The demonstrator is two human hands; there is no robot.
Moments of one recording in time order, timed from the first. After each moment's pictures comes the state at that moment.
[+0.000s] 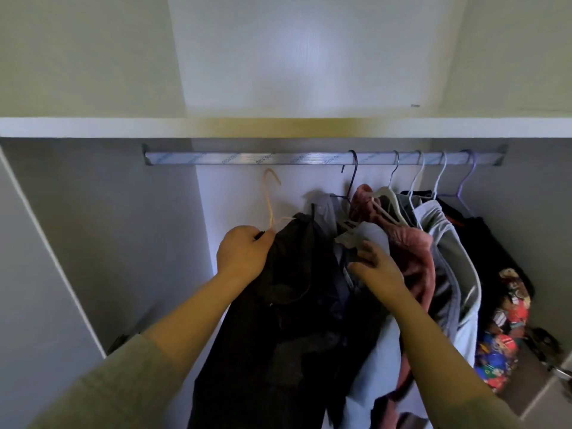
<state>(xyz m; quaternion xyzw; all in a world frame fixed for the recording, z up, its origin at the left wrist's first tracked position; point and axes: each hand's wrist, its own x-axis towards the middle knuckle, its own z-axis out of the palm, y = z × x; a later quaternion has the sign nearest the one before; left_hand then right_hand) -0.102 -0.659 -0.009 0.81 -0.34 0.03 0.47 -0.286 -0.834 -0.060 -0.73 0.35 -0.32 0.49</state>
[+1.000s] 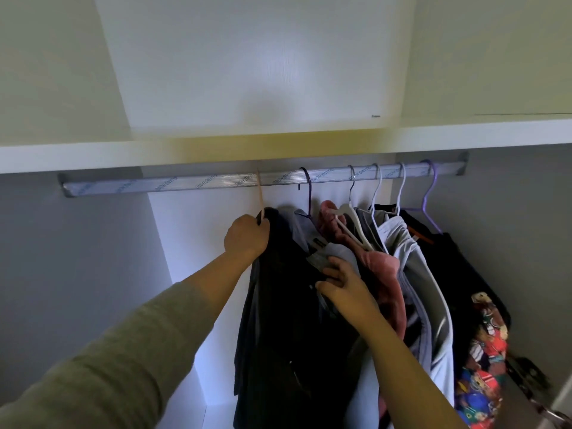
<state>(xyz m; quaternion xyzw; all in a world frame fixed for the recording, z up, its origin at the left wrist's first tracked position) -0.081 -0.826 0.015 0.84 -0.34 0.03 0.41 -0.276 -0.892 -0.074 -0.69 0.28 -0.33 0.58</state>
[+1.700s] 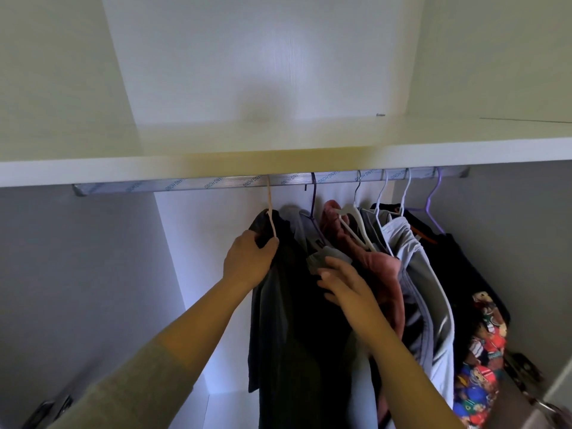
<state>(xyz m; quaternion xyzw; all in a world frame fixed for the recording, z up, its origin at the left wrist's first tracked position) -0.105 -0.784 -0.003 0.80 -0.40 -0.03 0.45 -0.289 -0.864 -0.055 -0.67 0.26 -0.35 0.60</state>
